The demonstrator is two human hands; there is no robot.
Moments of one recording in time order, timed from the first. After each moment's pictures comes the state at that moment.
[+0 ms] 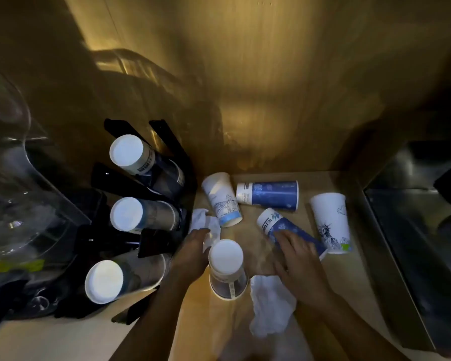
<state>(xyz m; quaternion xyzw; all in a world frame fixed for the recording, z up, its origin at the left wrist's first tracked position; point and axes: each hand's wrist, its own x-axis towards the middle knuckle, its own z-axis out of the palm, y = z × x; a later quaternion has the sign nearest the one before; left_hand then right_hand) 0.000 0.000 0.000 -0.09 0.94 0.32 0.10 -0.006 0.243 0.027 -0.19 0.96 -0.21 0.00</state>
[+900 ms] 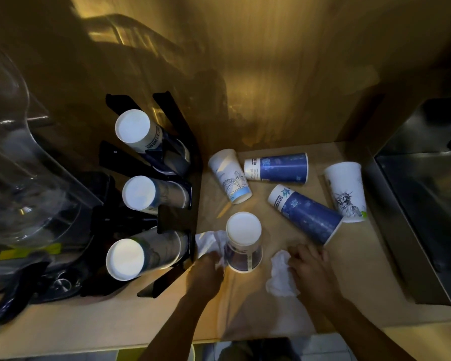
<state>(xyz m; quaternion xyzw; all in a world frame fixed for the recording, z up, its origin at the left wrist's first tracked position) 0.072 0.010 -0.035 -0.16 0.93 0.29 0.15 0.052 0.242 -0.014 -0.19 0.98 -0.05 0.08</state>
